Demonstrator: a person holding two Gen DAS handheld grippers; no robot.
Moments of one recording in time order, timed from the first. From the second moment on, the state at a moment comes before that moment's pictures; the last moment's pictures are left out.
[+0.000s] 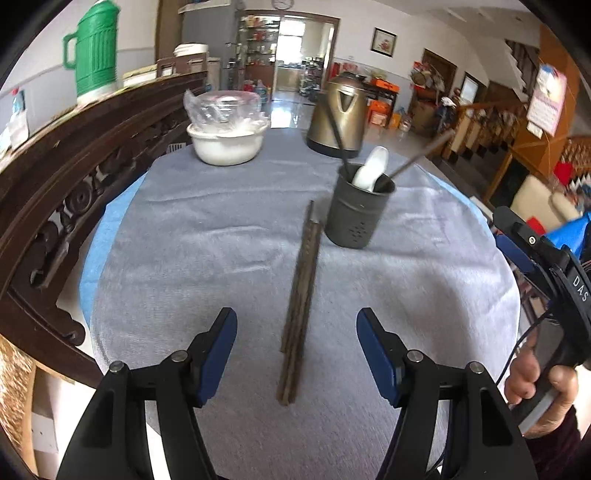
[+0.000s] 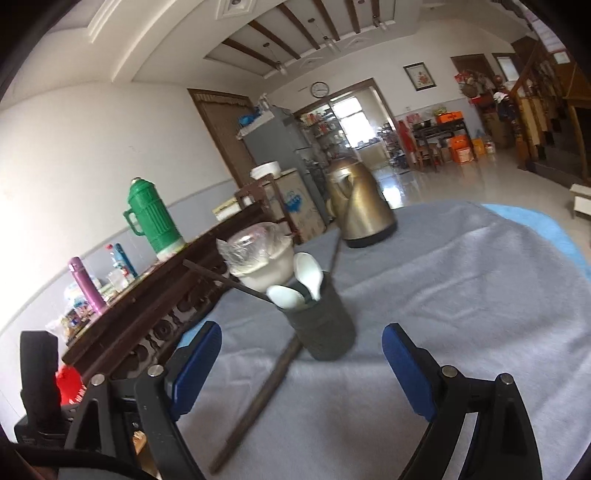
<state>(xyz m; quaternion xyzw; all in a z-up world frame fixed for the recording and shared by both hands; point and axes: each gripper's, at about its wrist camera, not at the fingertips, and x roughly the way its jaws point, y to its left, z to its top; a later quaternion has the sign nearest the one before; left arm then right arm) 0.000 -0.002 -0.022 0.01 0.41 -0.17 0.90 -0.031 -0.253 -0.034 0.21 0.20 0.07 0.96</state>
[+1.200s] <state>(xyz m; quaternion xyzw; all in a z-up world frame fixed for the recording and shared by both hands) 0.030 -0.033 -0.036 0.10 0.45 -0.05 0.88 -0.111 -0.341 -0.053 0.27 0.24 0.12 0.92</state>
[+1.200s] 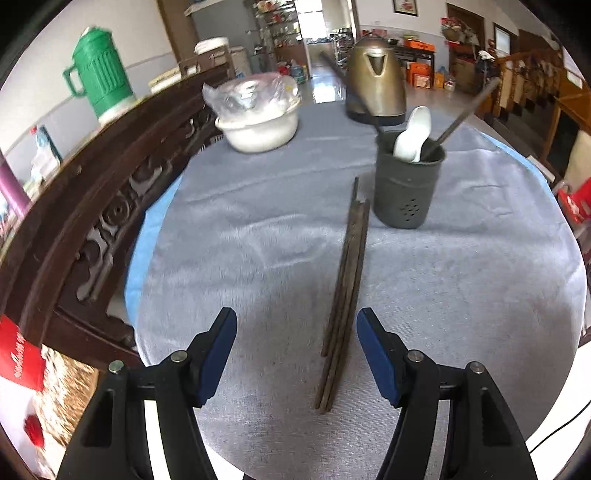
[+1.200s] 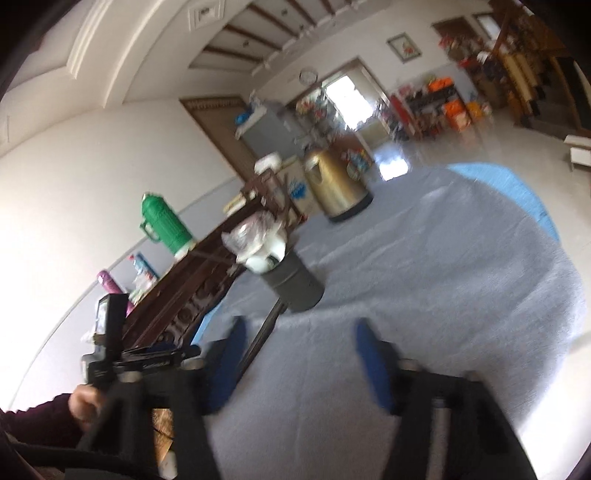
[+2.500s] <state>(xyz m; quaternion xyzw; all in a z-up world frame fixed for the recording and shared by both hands) 0.037 -0.009 -0.124 -0.13 0.57 -0.23 0.78 -0.004 -0.211 -0.094 0.24 0.39 0.10 0.88</state>
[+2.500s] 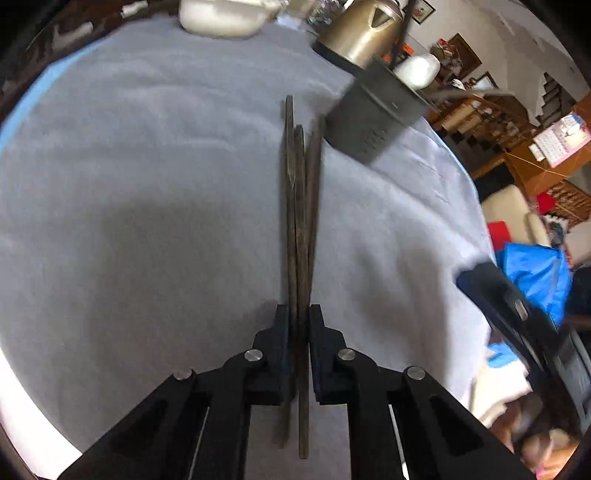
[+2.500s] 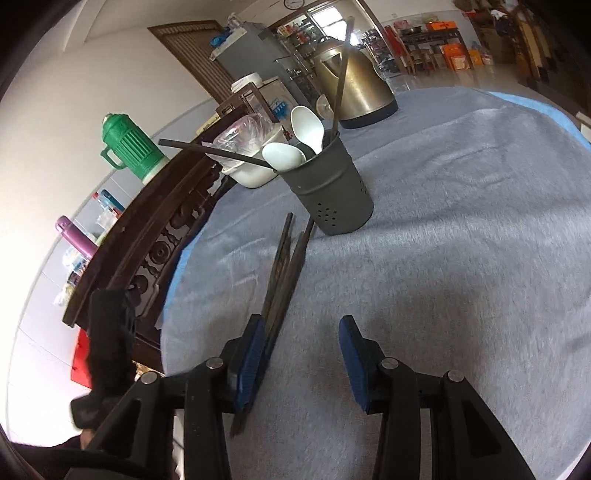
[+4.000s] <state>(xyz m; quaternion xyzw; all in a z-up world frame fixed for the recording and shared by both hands) 0.063 0.030 -0.112 -0.07 0.57 -0.22 0.79 0.110 -0.148 -0.143 0.13 0.53 0.05 0.84</state>
